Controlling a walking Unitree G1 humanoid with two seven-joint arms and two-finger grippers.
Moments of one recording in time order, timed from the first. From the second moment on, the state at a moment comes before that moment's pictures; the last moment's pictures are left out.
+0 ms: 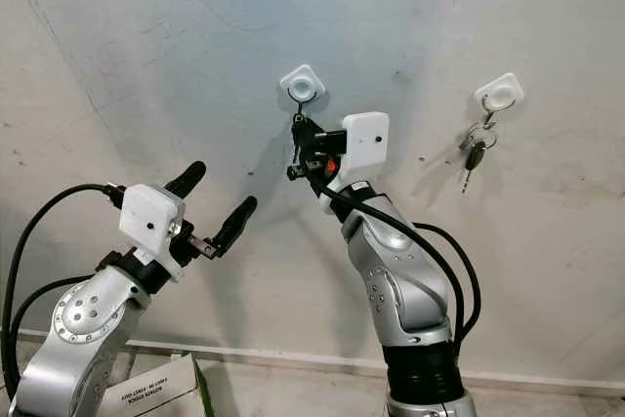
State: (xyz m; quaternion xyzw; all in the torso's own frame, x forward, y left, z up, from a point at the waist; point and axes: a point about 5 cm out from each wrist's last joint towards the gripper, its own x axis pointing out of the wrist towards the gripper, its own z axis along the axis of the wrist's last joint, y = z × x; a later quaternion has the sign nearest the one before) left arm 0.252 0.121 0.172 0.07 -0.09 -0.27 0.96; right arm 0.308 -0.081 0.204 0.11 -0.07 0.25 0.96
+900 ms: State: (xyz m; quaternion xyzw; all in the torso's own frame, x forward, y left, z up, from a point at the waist) left arm 0.254 0.120 0.168 0.07 -0.08 -0.26 0.96; right arm 0.308 -0.081 0.200 0.12 -0.06 0.25 0.96
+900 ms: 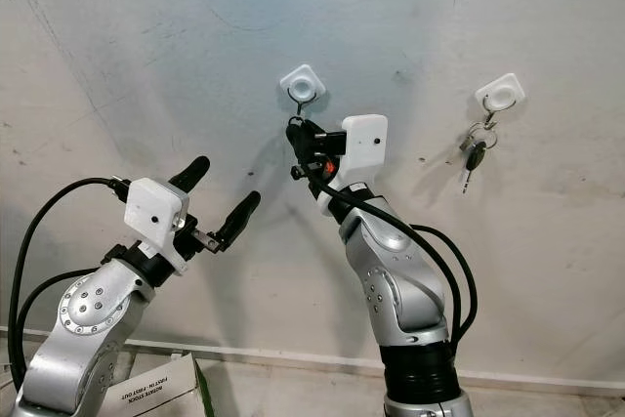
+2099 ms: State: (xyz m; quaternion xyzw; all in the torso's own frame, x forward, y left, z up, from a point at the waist) left arm 0.248 0.149 0.150 0.10 -0.05 -0.17 0.98; right arm 0.273 -0.127 0.169 0.04 -0.03 0.18 0.98
